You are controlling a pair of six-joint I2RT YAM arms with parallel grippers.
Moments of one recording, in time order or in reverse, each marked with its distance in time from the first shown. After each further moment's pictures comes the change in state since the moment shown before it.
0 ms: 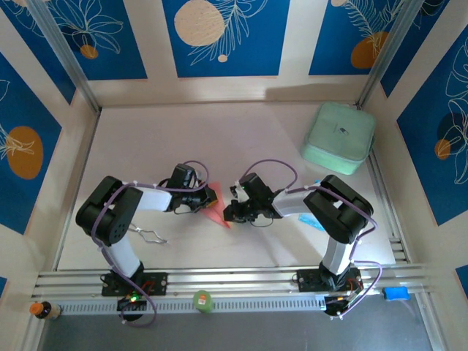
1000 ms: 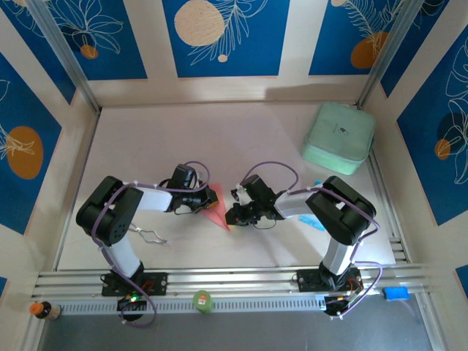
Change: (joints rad) left arm -0.004 0.001 -0.001 -0.003 0.015 0.004; right arm -0.004 -0.025 -0.032 -0.028 -0.049 -0.050
